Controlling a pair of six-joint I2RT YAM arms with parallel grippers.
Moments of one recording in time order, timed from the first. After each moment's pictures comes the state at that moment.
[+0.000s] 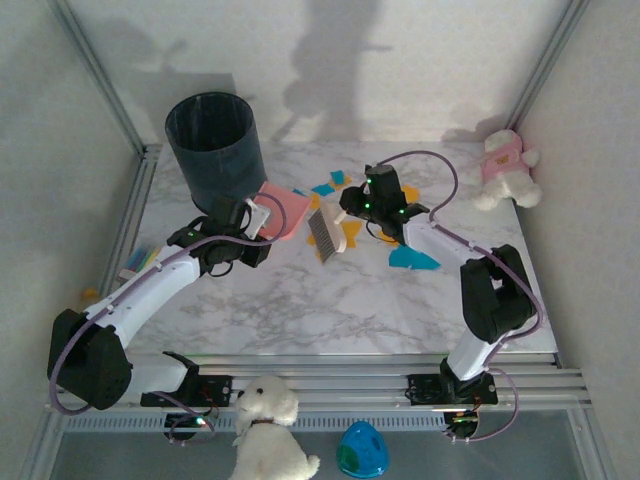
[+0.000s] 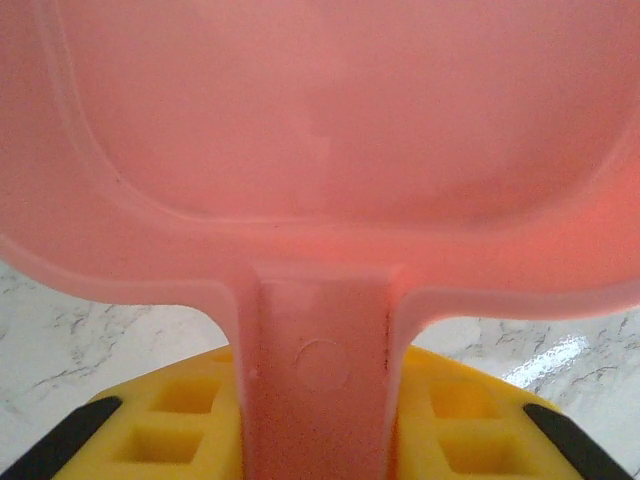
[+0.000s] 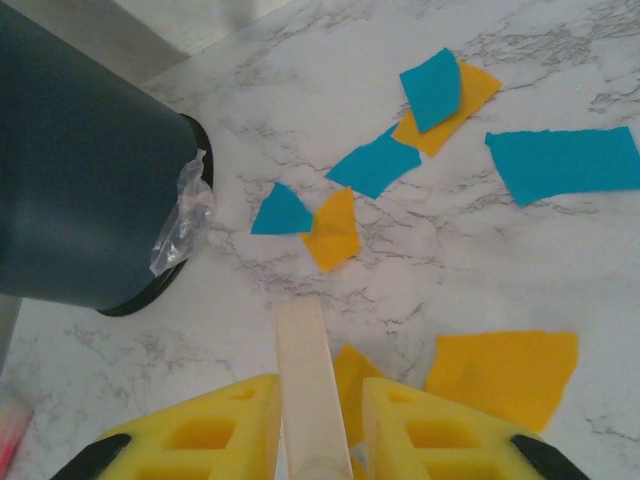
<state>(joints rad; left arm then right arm) -0.41 1.30 0.98 -0.60 0.10 0.00 0.50 1.70 1.18 -0.09 -0.09 0.66</state>
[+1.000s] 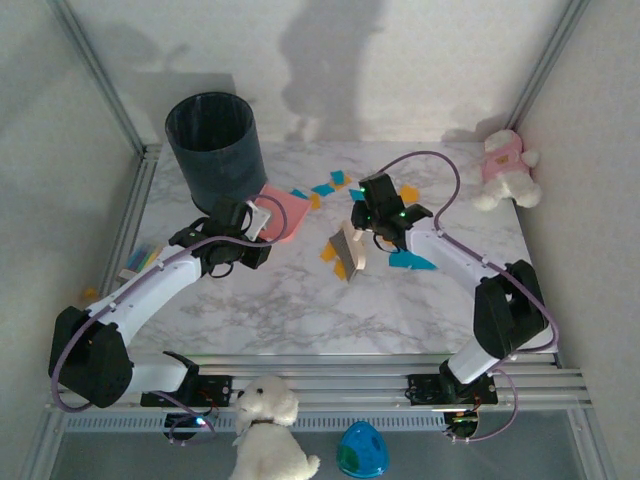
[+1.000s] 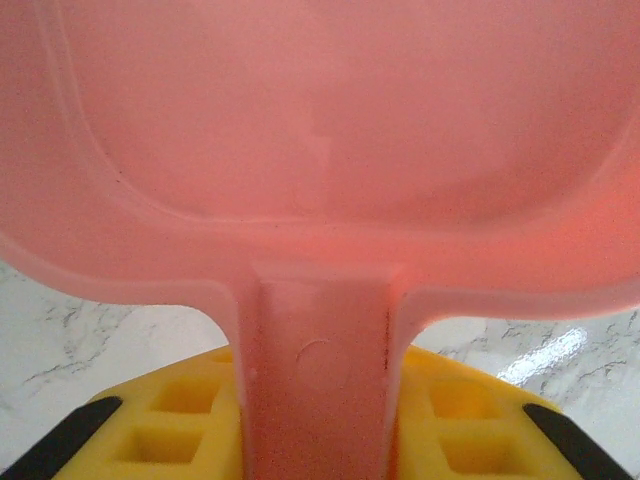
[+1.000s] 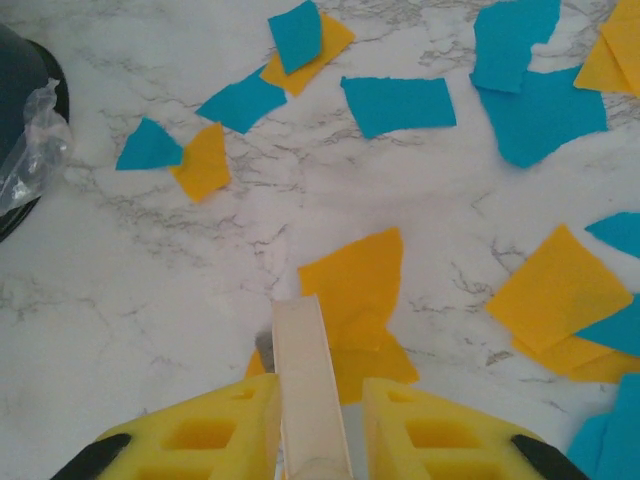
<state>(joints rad) -0.41 1.31 0.97 -0.60 0.10 0.00 0.57 1.58 1.20 -0.44 0.16 0.57</state>
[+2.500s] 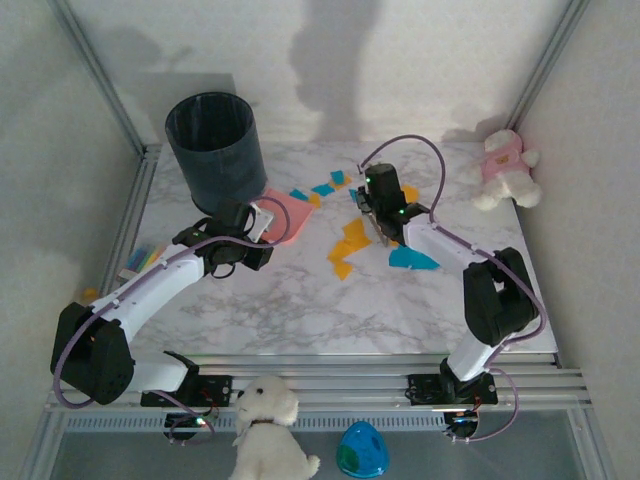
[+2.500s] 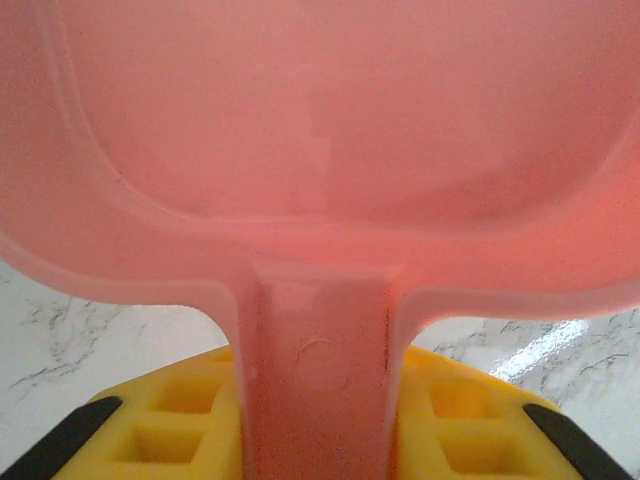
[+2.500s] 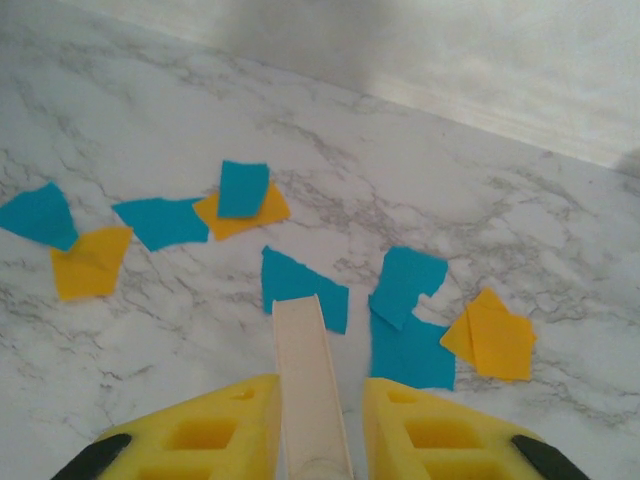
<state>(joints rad) -0.42 1.33 0.97 -0.60 0.10 0.01 0.51 1.68 1.19 -0.10 0.31 -0.02</state>
